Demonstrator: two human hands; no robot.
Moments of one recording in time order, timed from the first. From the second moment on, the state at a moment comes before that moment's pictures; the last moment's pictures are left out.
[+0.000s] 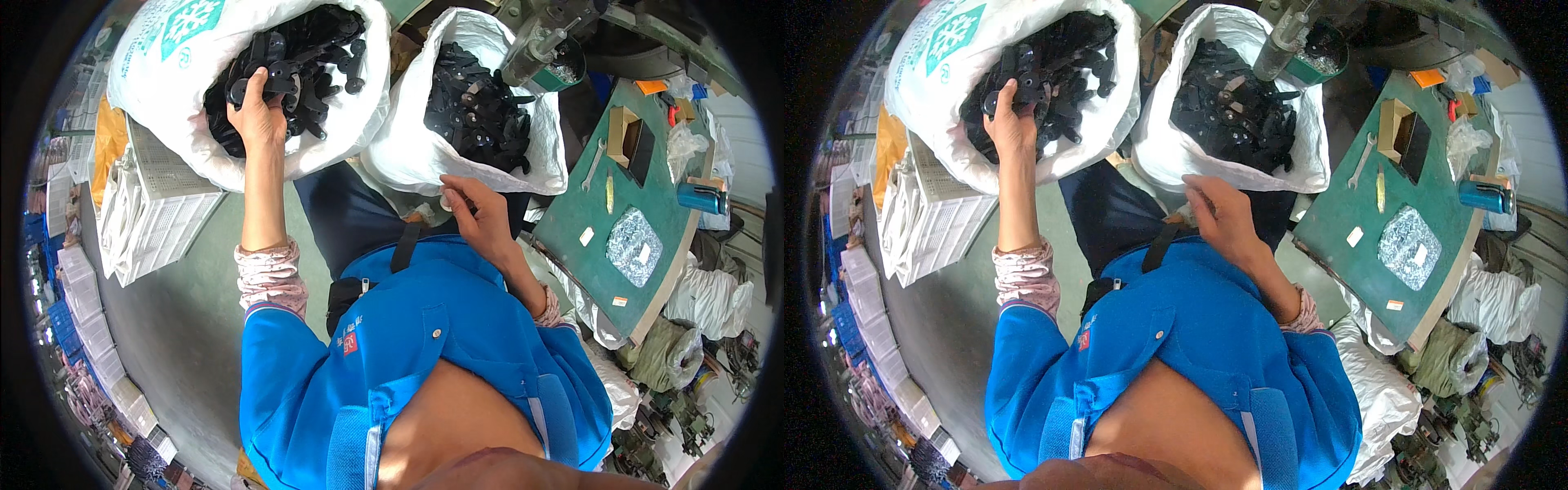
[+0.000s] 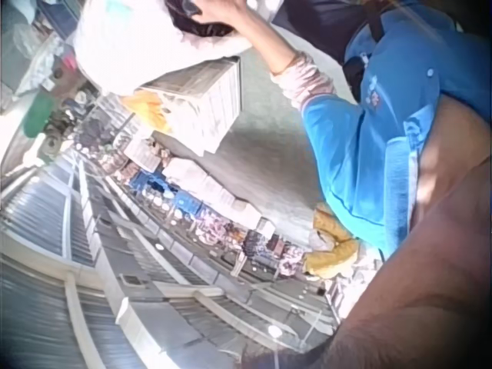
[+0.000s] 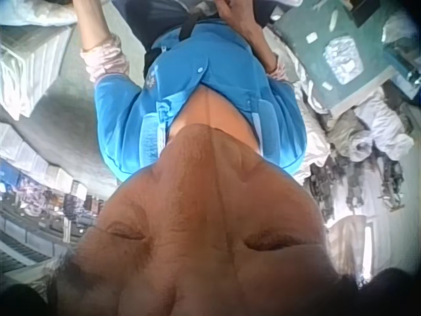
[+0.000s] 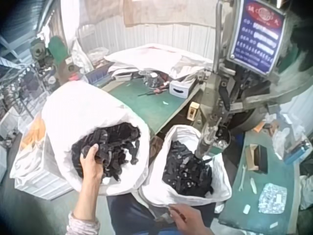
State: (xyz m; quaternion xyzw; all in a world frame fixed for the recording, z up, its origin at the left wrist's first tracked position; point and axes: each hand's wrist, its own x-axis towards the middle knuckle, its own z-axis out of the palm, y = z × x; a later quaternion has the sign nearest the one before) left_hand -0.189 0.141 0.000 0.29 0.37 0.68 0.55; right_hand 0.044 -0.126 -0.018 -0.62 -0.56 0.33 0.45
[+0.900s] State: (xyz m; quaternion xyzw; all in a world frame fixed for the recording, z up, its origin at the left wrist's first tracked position) left_hand -0.195 0.101 0.019 0.19 0.31 0.65 0.67; right_hand 0.037 -0.119 -0.016 -0.62 -0.55 0.35 0.43
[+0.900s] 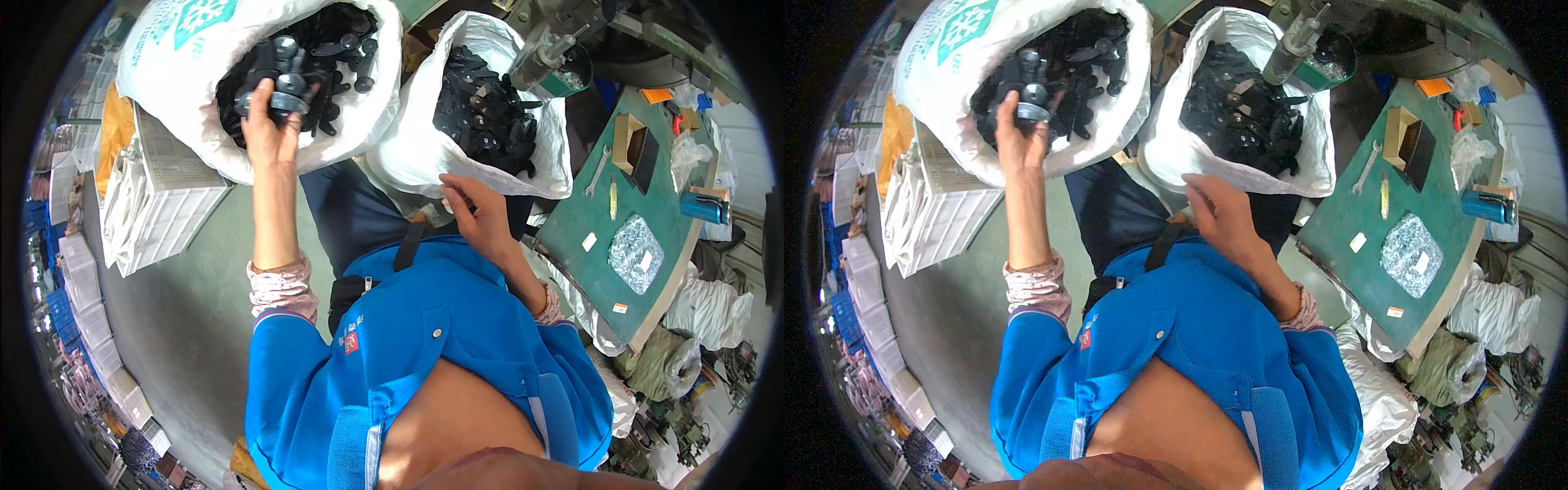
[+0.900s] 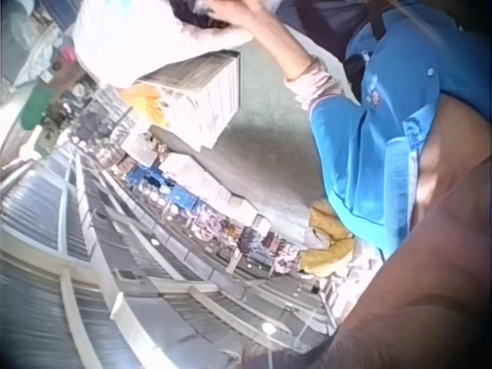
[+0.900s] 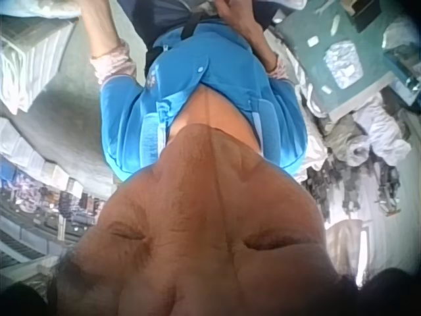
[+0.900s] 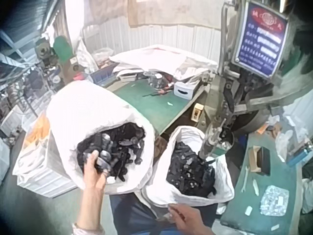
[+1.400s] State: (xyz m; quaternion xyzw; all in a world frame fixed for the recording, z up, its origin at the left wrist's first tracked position) left_hand -0.111 0.038 0.002 0.12 0.16 0.33 0.92; right_hand 0.067 -0.075 0.020 -0.57 -0.47 0.35 0.58
